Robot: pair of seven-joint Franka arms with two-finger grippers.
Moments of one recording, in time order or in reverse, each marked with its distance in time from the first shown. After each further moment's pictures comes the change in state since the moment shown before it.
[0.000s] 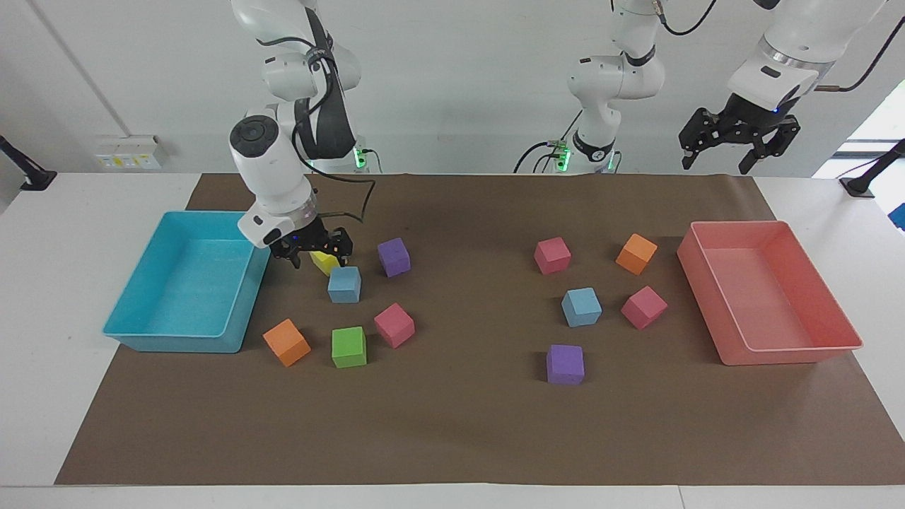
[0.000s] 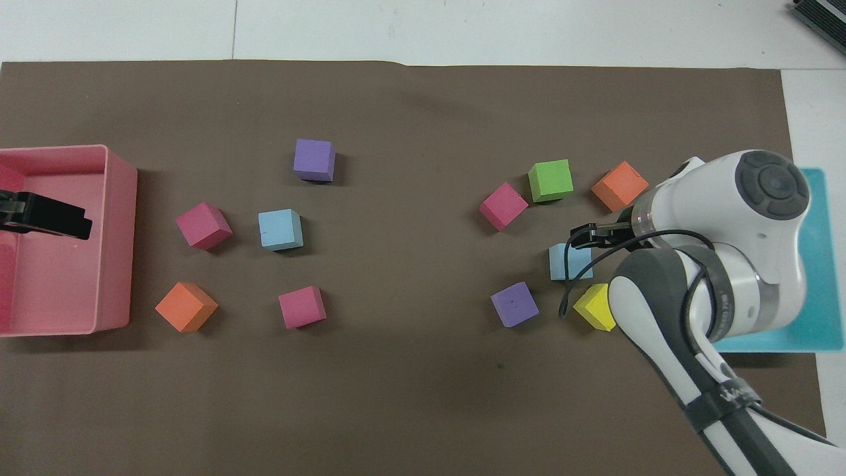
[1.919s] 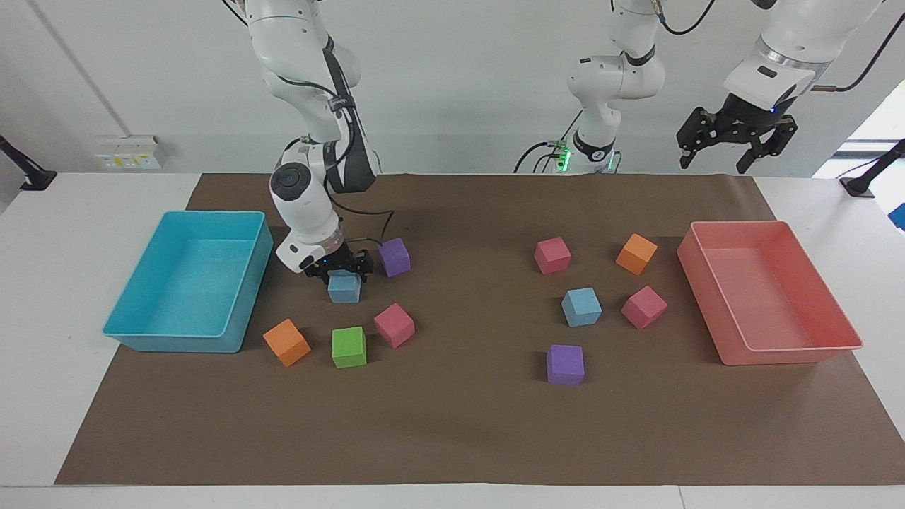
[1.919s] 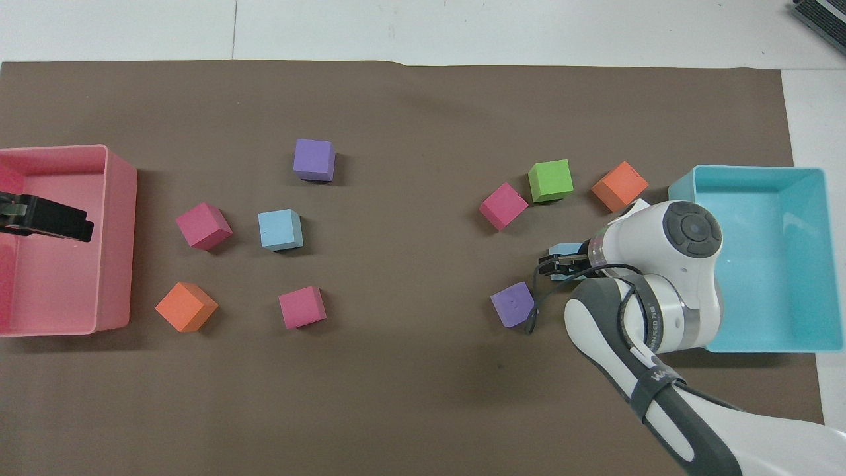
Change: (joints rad) left arm 0.000 -0.007 -0.004 -0.009 0.000 0.000 0.001; right arm 0.036 0.076 -0.002 -0.159 0.076 0.208 -0.046
